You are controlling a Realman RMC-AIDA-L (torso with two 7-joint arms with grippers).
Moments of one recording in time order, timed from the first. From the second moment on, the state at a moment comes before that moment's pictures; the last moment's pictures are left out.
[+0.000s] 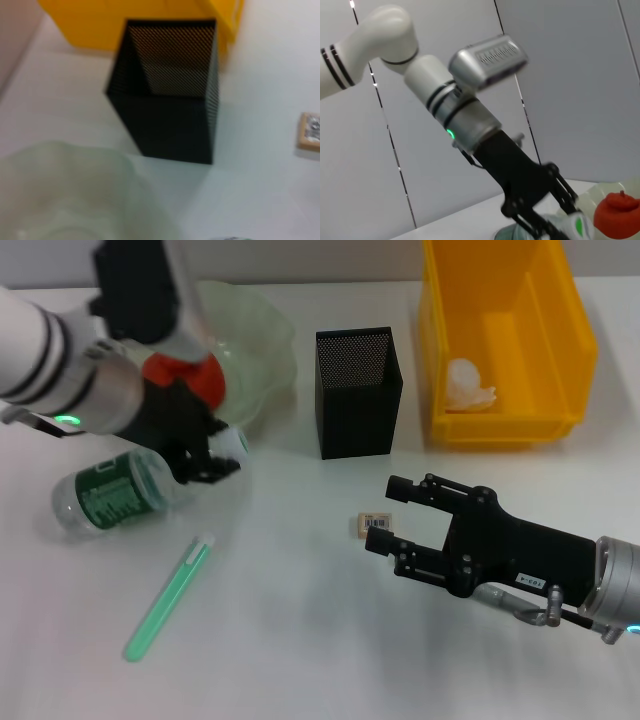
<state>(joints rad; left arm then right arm) -0.57 -2.07 1.39 1.31 2.52 1.37 -1.98 0.38 2.09 -1.26 -0.27 -1.25 -1.55 0.89</state>
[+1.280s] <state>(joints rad) -0.22 -2.07 0.79 1.28 1.89 1.46 -1.66 0.45 2.09 -1.27 -0.23 -1.25 -1.51 0.89</state>
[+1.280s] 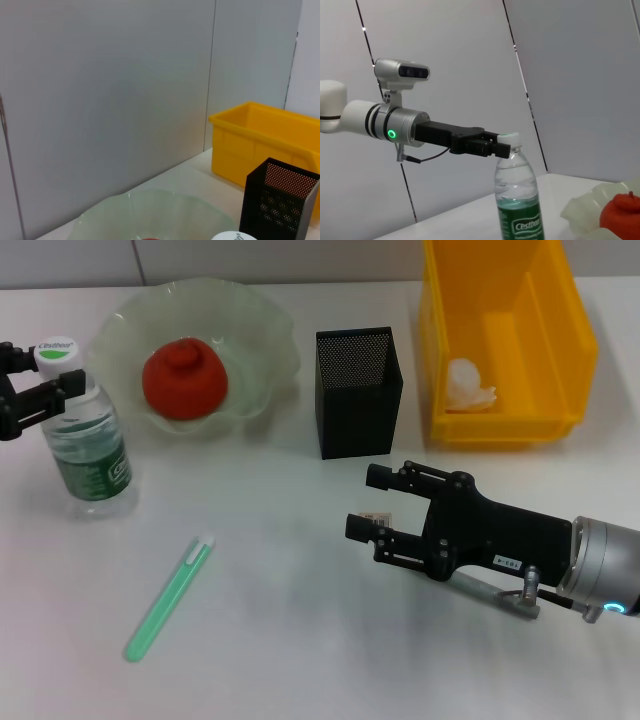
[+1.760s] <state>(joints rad) -0.25 -2.06 0.79 1.22 1.90 1.44 -1.66 0.46 2.09 -1.26 -0.23 -1.25 -1.48 0.89</state>
